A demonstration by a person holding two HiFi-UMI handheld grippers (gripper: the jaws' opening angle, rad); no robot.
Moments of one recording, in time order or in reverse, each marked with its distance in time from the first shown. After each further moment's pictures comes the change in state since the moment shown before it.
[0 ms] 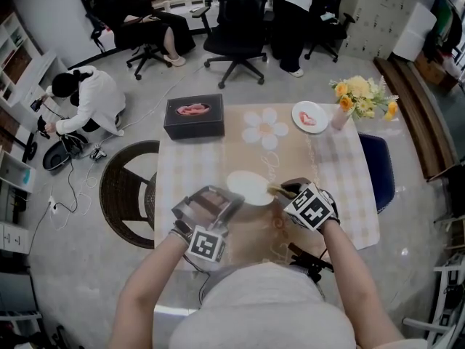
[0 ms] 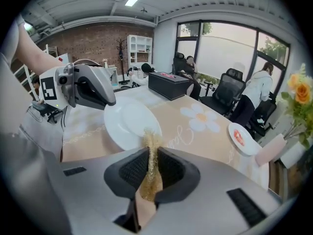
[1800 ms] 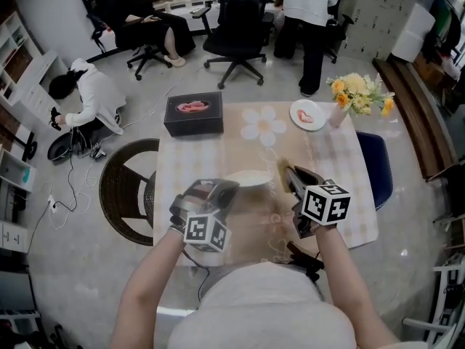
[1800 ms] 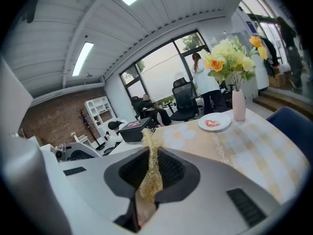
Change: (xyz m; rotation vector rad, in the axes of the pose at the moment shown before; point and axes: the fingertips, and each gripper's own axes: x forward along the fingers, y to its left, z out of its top) left arm -0.005 0.031 -0.014 -0.459 0.015 0.026; right arm -0.066 -0.047 0.036 0.711 -0.504 -0.139
